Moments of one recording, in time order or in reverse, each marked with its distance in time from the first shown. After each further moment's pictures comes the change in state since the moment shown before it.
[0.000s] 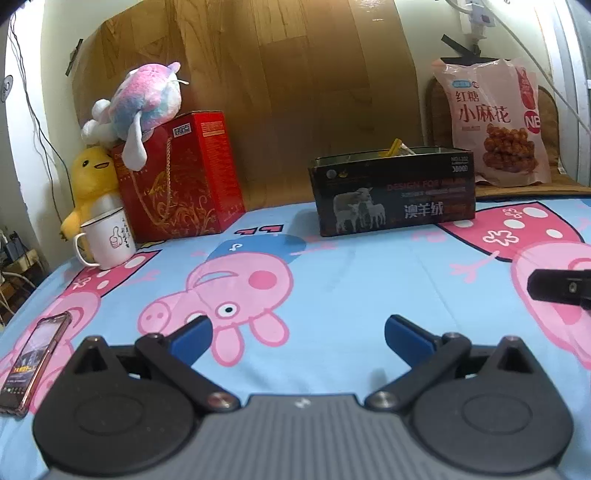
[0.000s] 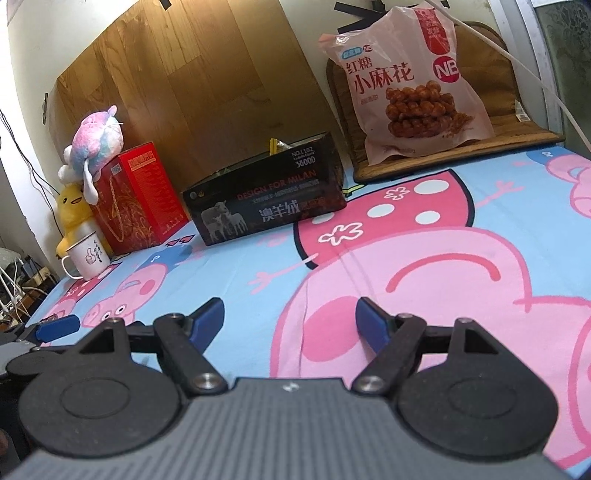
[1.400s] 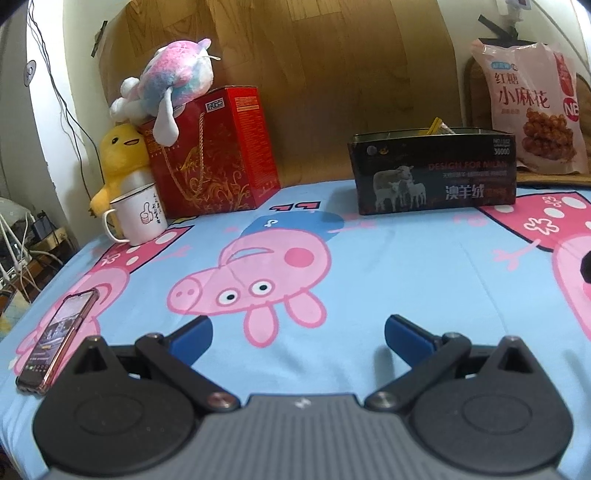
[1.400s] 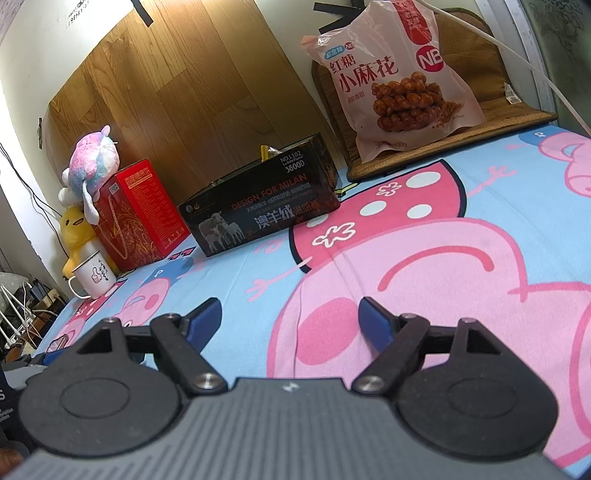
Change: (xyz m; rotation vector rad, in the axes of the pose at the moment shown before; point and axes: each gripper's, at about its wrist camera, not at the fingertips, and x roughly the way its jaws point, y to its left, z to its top) left arm 0.011 0.009 -0.001 -0.031 0.078 0.109; right arm -0.001 -0.016 0.004 0.075 -0.003 0.035
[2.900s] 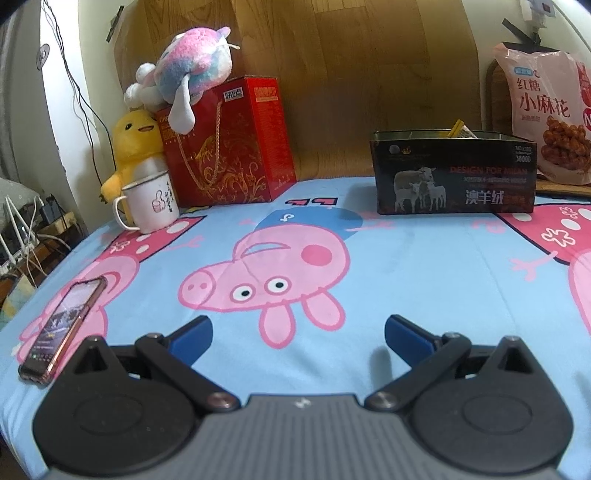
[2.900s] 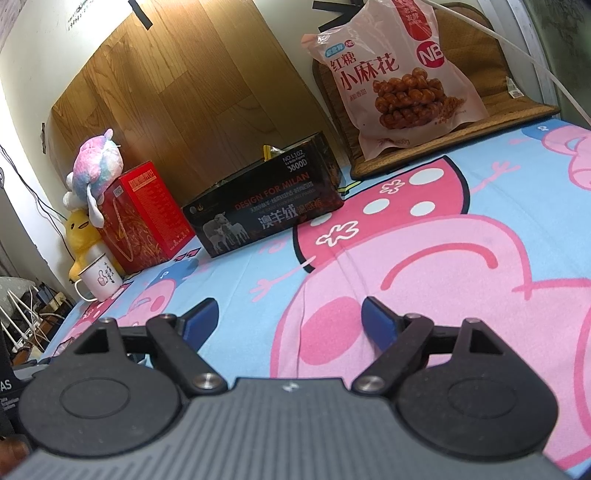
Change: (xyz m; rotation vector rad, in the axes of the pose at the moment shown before) left arm 0.005 0.009 0.005 -0.041 0.019 0.021; right arm 0.001 -0.002 0.000 0.015 0.002 0.022
